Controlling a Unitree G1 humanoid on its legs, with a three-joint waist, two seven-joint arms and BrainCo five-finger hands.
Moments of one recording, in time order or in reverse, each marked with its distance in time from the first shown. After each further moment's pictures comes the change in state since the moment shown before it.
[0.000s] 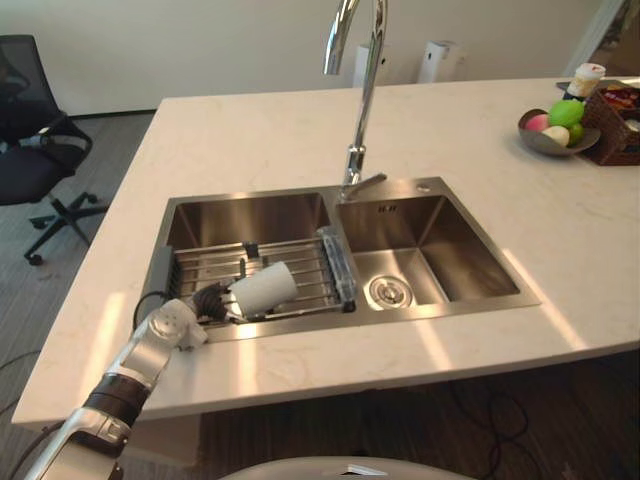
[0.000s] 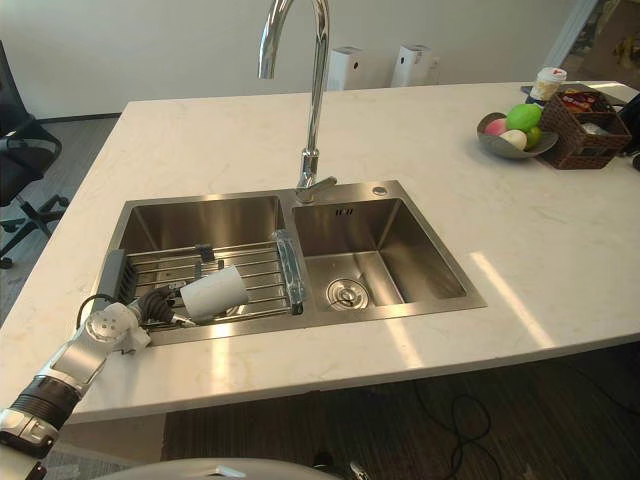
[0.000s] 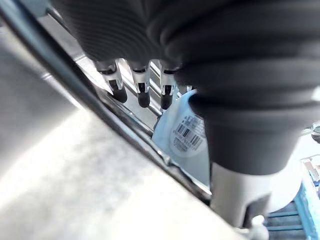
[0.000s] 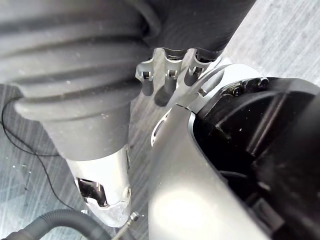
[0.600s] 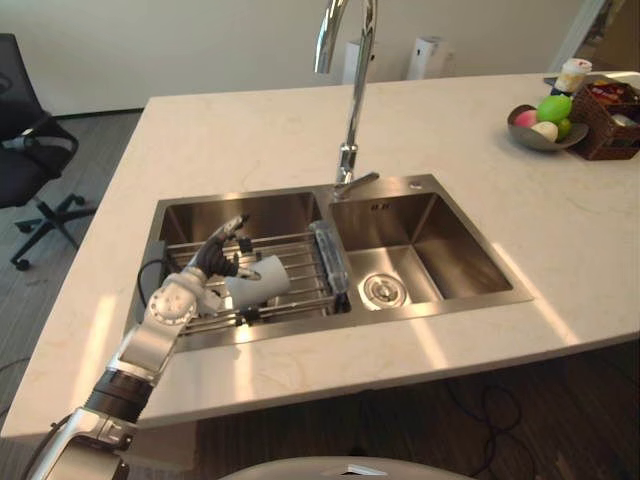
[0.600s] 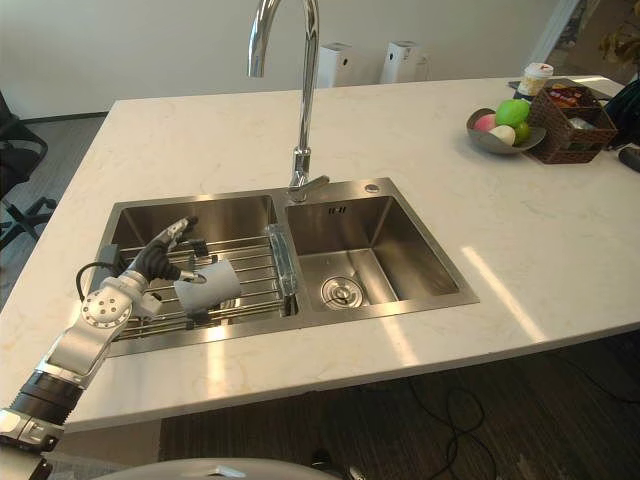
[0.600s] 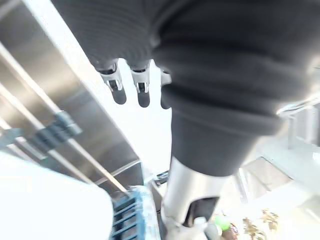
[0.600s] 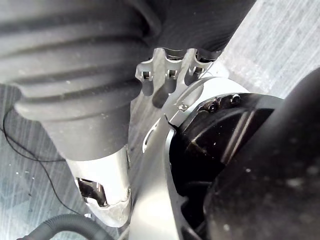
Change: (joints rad) left arm -0.008 -0.018 0.082 -0.338 -0.049 -0.196 0.235; right arm 0.047 0.011 -0.007 -0.039 0.000 0.000 0.021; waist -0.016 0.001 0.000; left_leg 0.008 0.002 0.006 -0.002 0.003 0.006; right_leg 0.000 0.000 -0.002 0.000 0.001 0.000
